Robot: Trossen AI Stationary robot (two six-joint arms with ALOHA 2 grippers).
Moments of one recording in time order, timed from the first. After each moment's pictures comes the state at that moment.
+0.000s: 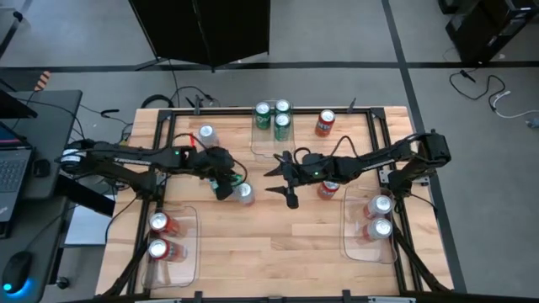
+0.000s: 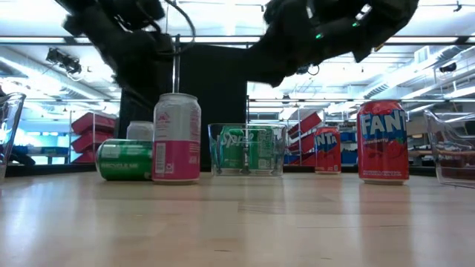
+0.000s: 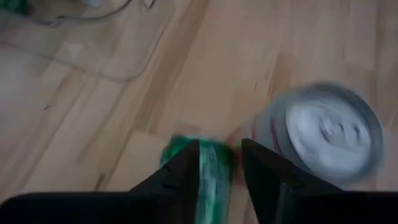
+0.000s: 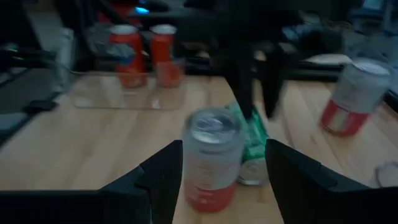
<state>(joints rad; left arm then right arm) 0.08 1.19 0.71 -0.36 -0.05 -0.27 0.00 1.61 0.82 0.49 -0.05 -0.02</state>
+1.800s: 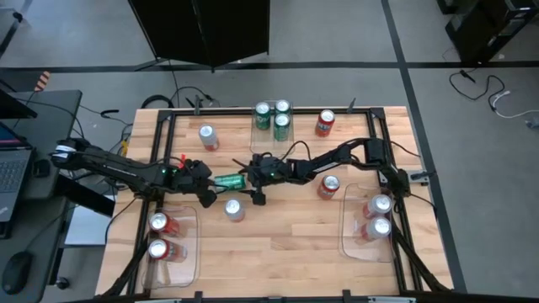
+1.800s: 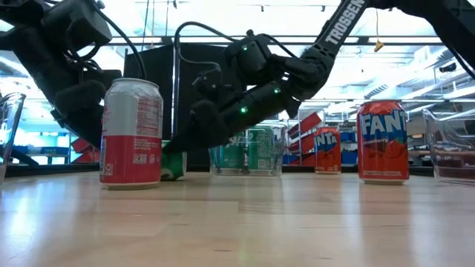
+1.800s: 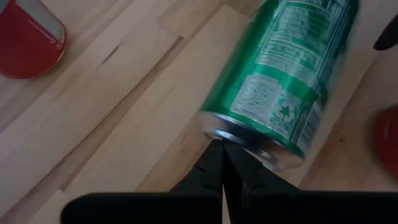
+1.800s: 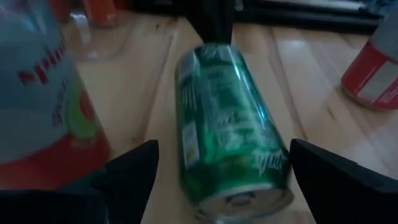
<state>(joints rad) -0.16 1.00 0.42 -0.50 -0.43 -0.71 -0.08 2.20 1.23 0.51 -0.05 -0.11</state>
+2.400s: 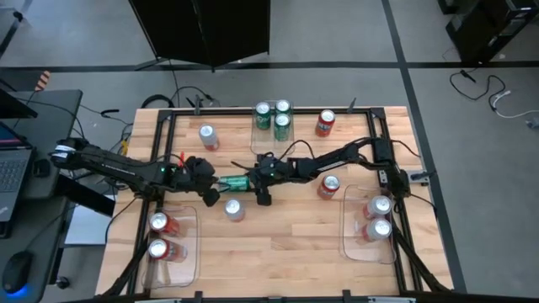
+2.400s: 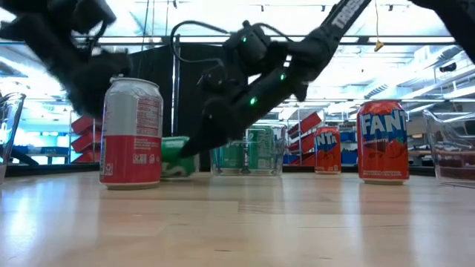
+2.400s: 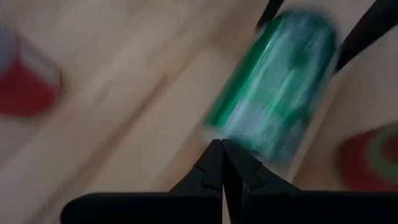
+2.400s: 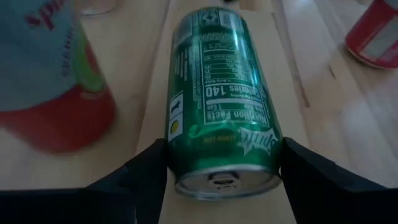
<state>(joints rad) -0.16 0.99 0.47 -0.44 -0.45 -0.64 -0.07 2.10 1.23 0.28 -0.03 -0.10</state>
